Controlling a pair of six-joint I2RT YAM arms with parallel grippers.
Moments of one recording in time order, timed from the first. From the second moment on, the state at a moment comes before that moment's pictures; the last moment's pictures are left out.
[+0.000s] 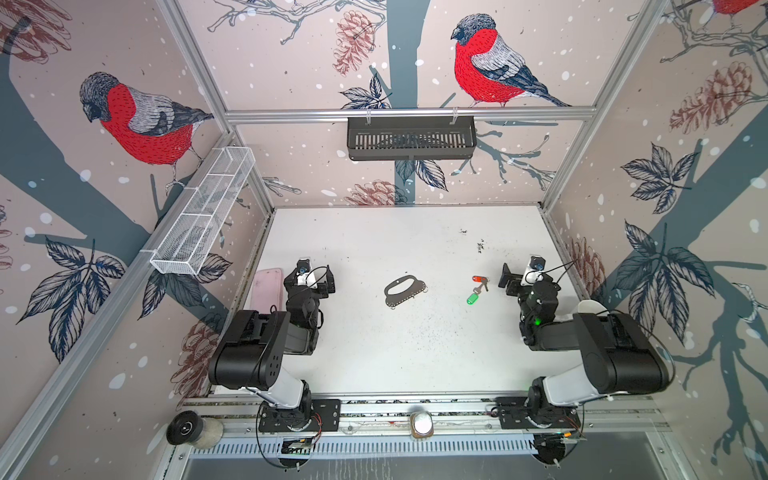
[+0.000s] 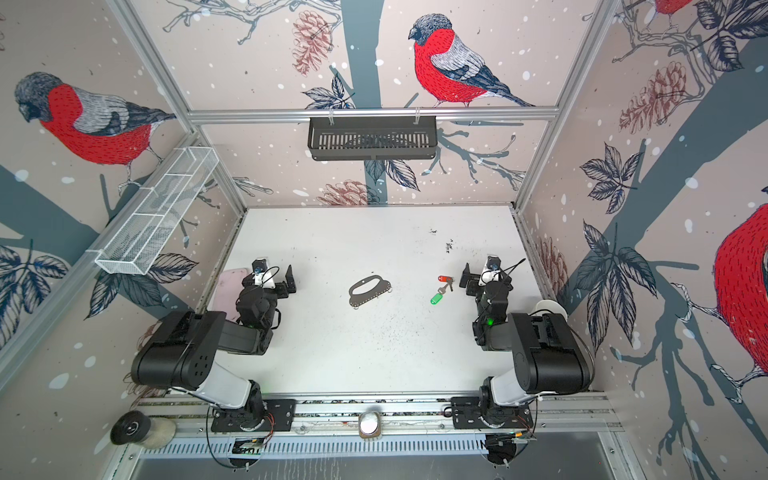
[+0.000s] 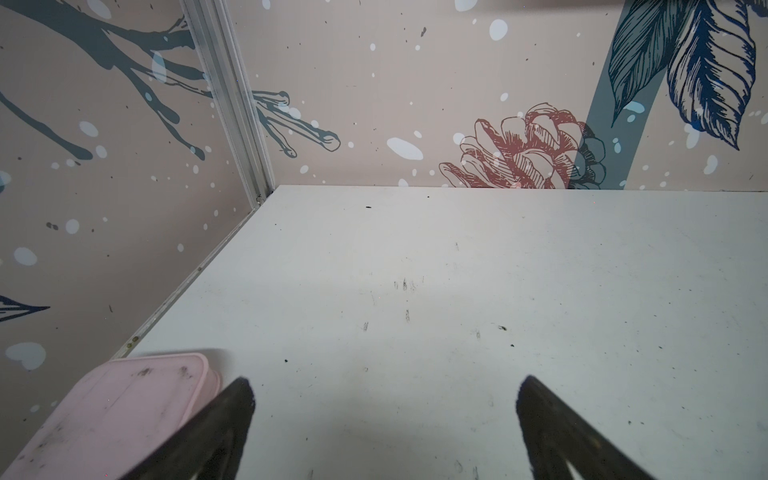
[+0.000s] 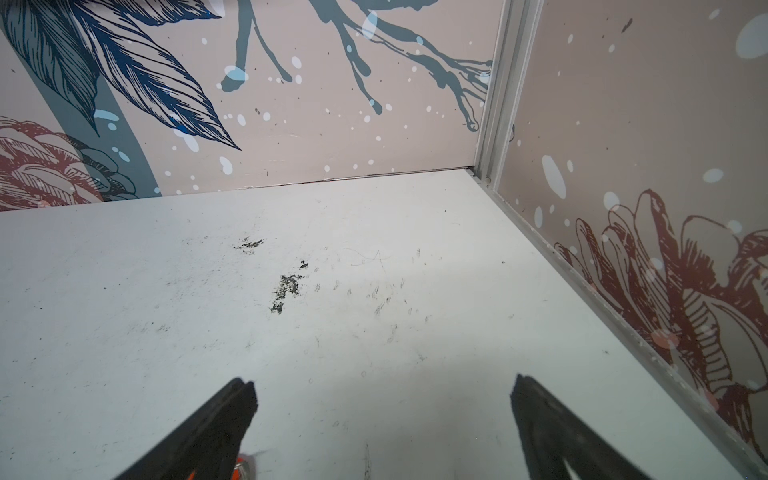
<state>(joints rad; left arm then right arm) -0.05 1.56 0.23 1.18 -0.16 0.01 0.01 1.50 0.24 1.09 0.11 0.03</state>
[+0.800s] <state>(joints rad) -0.18 1.13 0.51 0.52 -0.10 -0.24 0.33 1.26 0.67 0.30 0.21 0.13</state>
